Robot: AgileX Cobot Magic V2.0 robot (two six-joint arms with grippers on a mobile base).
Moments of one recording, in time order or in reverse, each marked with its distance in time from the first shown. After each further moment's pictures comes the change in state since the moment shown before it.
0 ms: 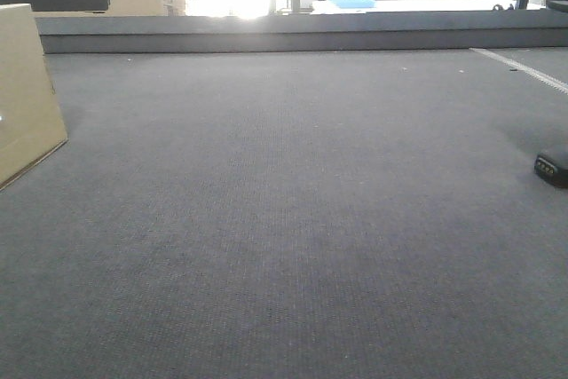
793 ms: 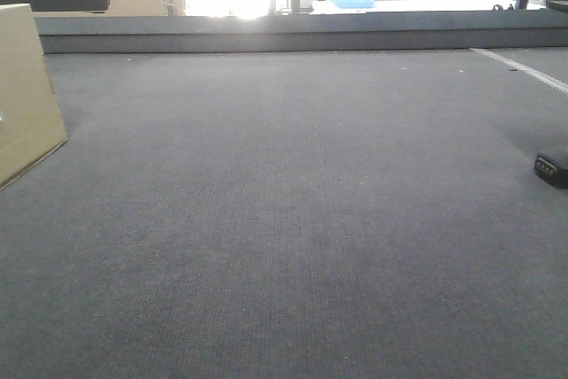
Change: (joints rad) left arm 0.000 -0.001 0.001 0.000 -0.024 0.022; right arm 0.000 0.000 0.000 0.000 0.000 0.000
